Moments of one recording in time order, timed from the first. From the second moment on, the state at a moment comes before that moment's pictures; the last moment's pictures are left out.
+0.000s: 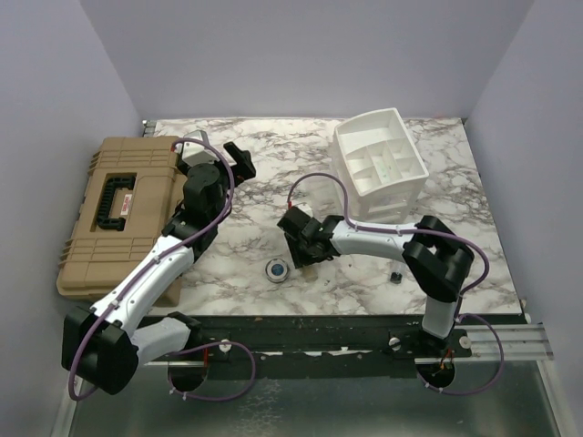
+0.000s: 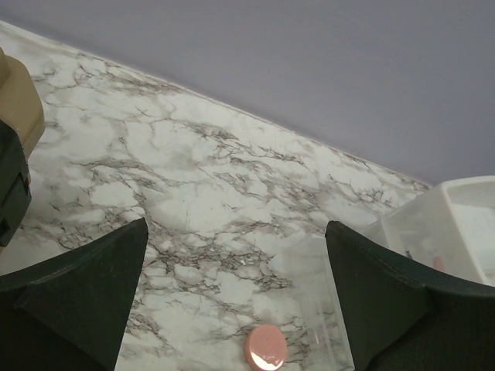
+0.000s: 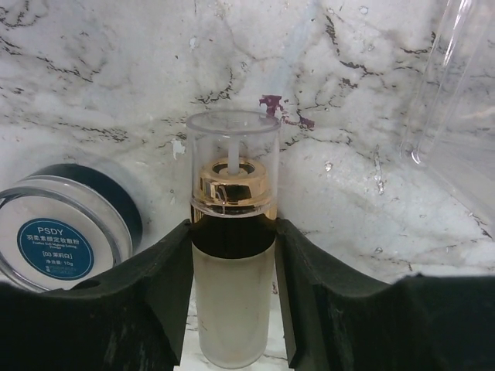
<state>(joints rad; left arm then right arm) -0.44 1.10 0.85 0.16 -0.43 -0.50 0.98 1.85 1.19 -0.49 0.21 0.56</state>
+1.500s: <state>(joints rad) -0.43 1.04 0.83 0.14 -0.38 -0.52 0.84 1.86 1.52 -0.59 0.61 0.29</state>
